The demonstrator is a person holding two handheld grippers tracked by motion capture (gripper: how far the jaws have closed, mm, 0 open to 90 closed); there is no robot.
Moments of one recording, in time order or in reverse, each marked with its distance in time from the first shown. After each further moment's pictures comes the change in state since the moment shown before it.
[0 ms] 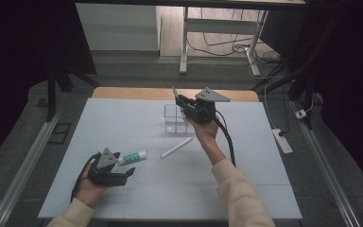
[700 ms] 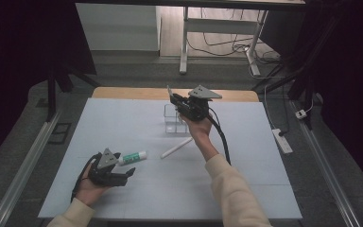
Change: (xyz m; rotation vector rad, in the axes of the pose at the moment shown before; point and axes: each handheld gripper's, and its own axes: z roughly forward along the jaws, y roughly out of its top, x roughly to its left) left arm -0.001 -0.001 0.001 0.008 0.002 0.004; right arm 0.001 -0.003 0.024 0.021 0.000 0.013
